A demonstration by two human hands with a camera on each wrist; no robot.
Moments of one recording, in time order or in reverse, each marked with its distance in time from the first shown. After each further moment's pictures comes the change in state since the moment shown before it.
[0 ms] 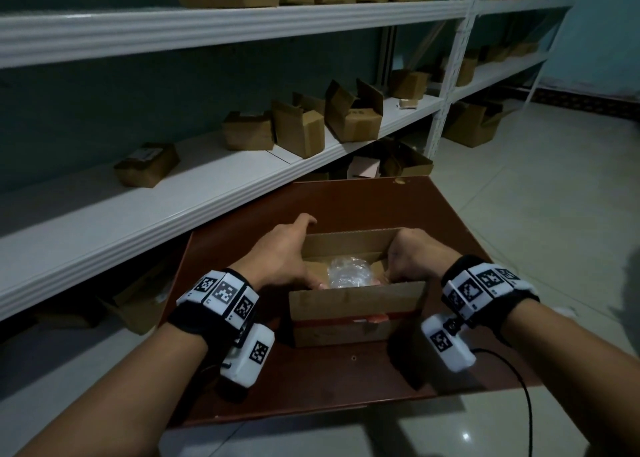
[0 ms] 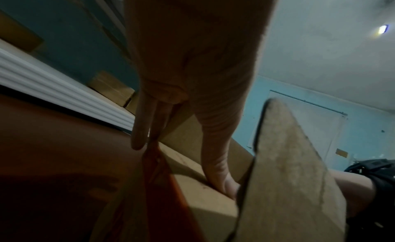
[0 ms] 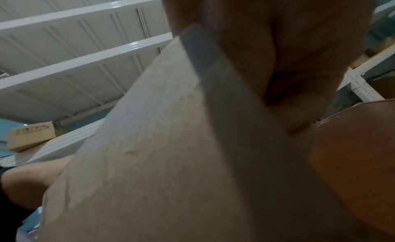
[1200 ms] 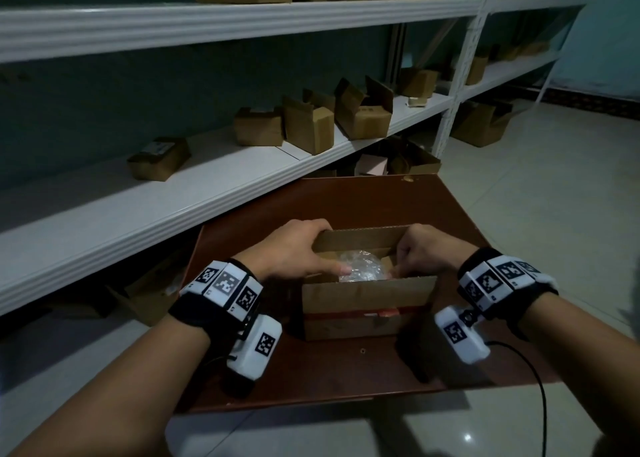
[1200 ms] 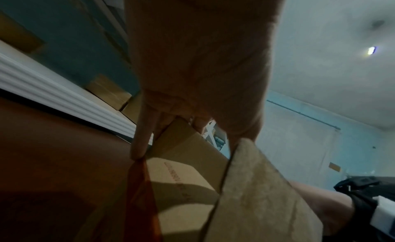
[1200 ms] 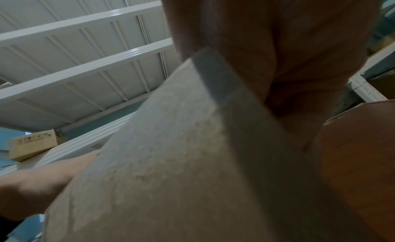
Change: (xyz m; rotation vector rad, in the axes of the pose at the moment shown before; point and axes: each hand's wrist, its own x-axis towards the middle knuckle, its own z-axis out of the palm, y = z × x) left_hand -0.006 -0.003 -0.008 -0.102 -0.076 0.133; right_hand -0.007 0.001 -0.007 0.058 -0.091 -0.081
